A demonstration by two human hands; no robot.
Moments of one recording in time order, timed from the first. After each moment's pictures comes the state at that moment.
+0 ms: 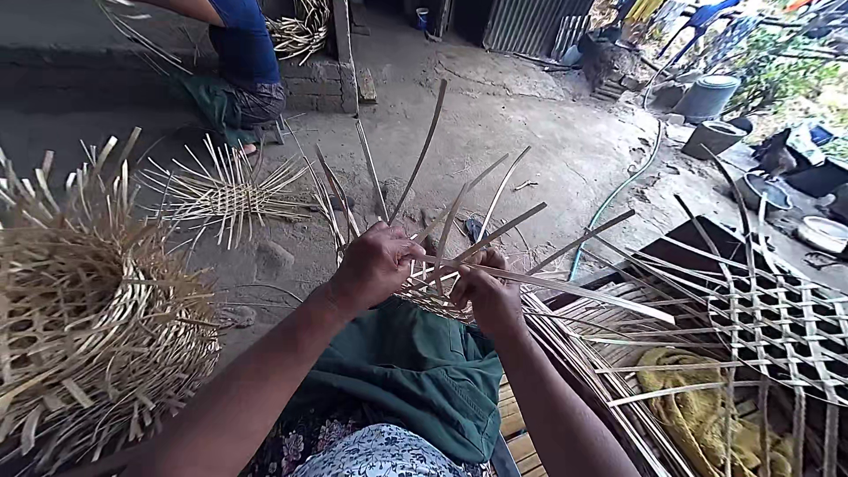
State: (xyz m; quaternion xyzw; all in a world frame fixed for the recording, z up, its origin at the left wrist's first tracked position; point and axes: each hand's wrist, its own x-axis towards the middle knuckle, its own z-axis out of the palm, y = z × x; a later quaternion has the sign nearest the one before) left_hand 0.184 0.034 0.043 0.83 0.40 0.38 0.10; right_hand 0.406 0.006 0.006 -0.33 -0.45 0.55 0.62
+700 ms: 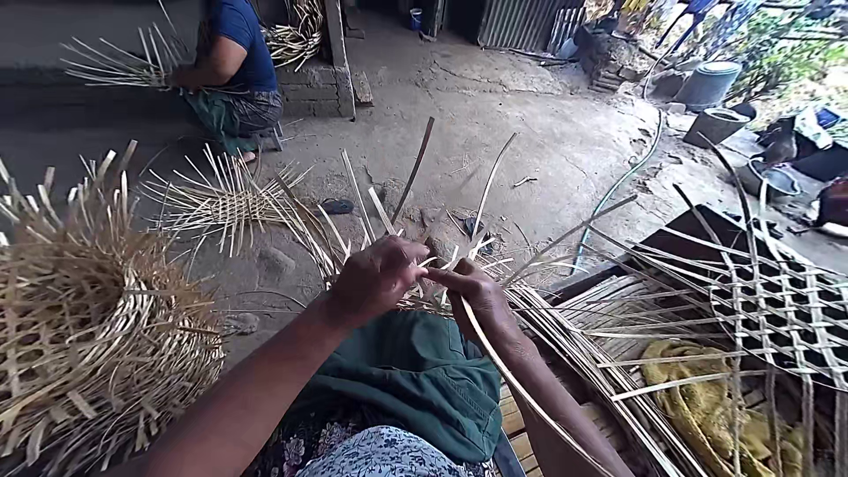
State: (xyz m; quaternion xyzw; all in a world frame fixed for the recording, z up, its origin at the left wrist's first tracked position) left_hand 0.193 0.027 0.025 0.84 0.30 0.44 -0.01; right_hand 0.400 -0.015 0.030 -0.52 -0.77 0.17 0.33
